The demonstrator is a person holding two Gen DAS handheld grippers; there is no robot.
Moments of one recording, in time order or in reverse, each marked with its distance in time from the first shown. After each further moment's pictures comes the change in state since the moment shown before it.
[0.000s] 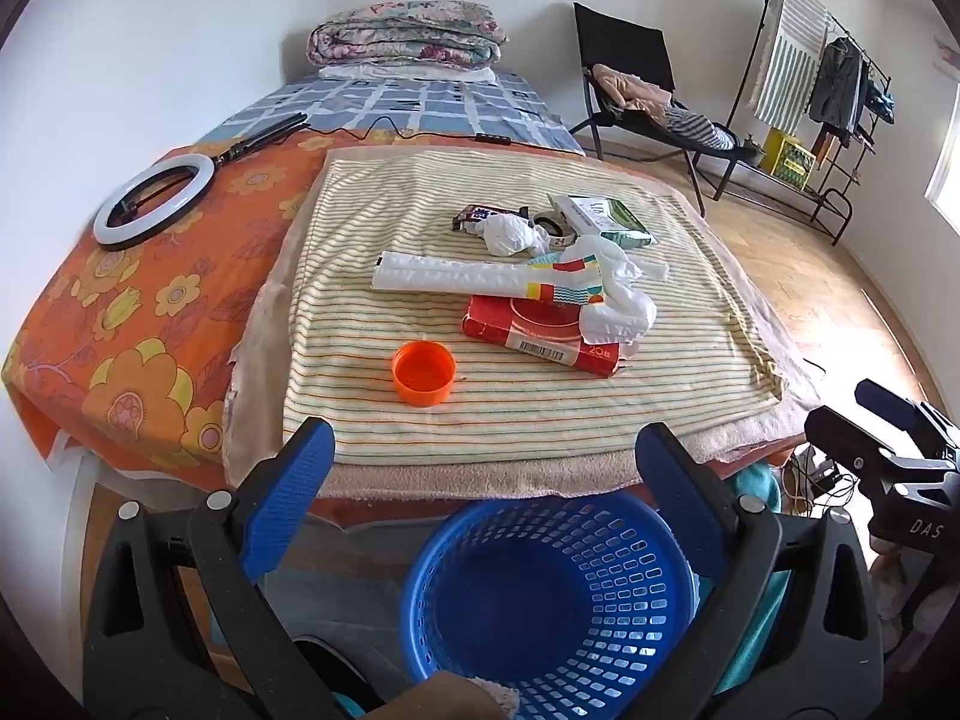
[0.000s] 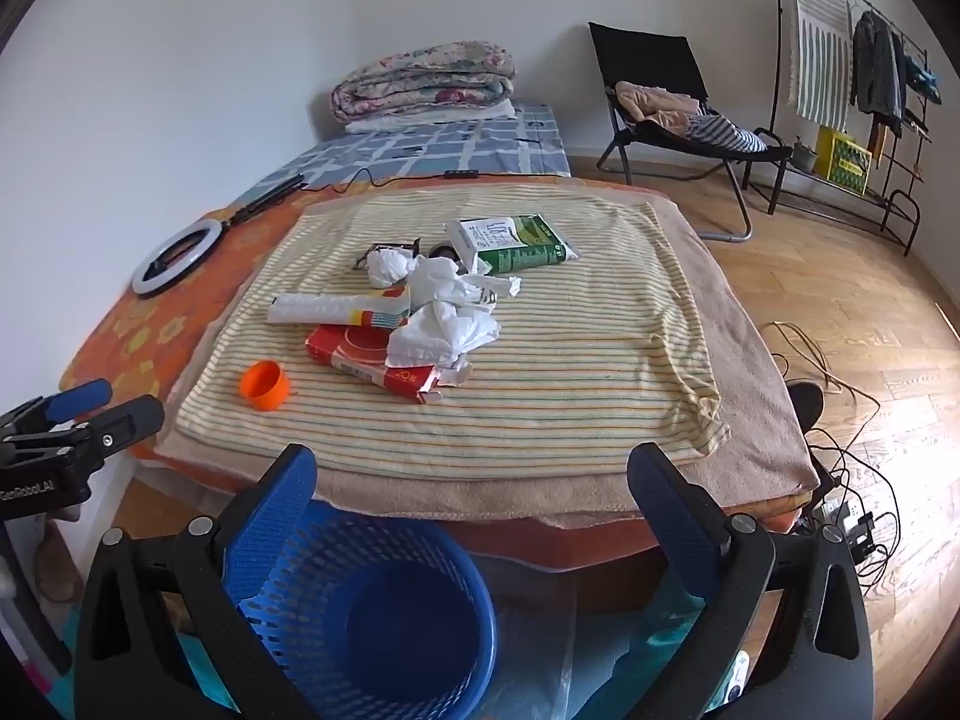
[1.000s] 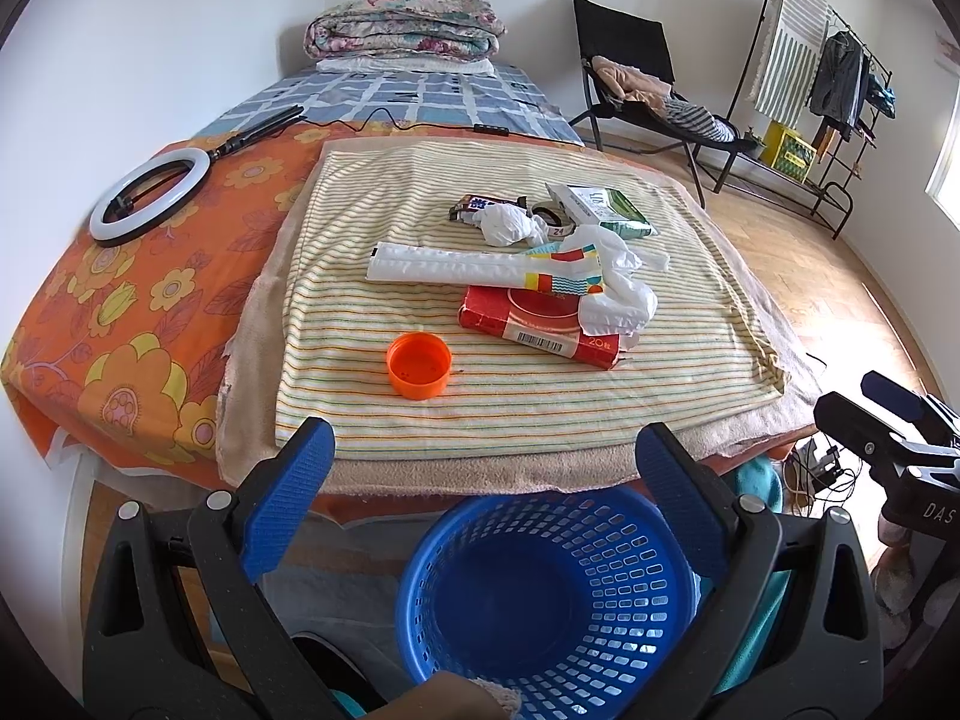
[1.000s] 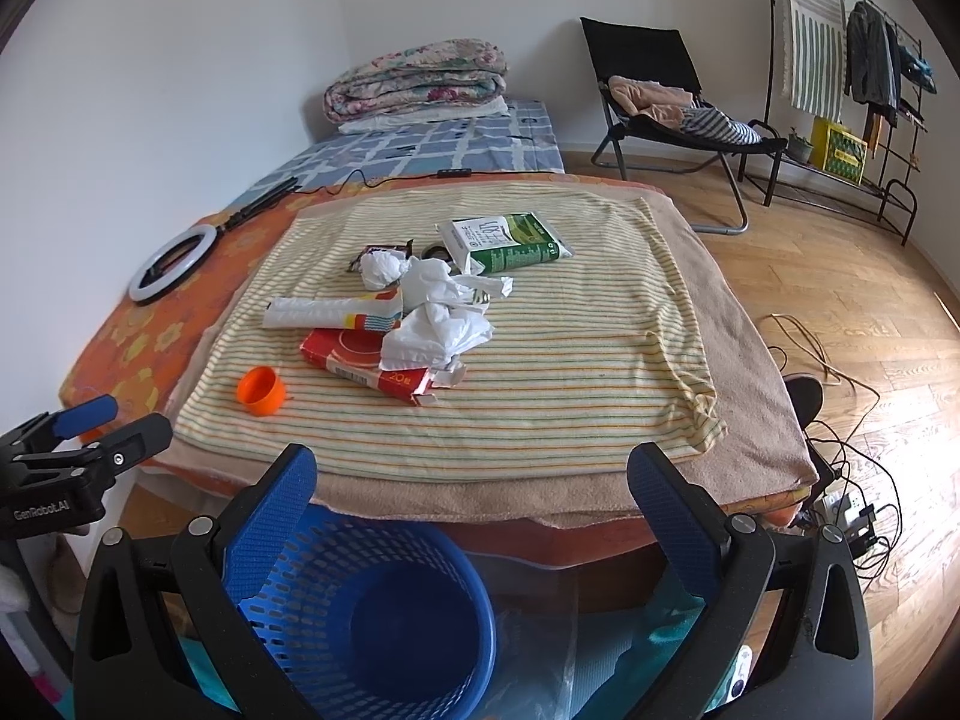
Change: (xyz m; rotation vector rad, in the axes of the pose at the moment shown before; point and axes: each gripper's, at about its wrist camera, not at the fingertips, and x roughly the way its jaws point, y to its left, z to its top) left arm 0.007 -0.003 -0.003 0.007 0.009 -0.001; right arm 0.002 -0.005 0.003 0.017 0.010 -0.002
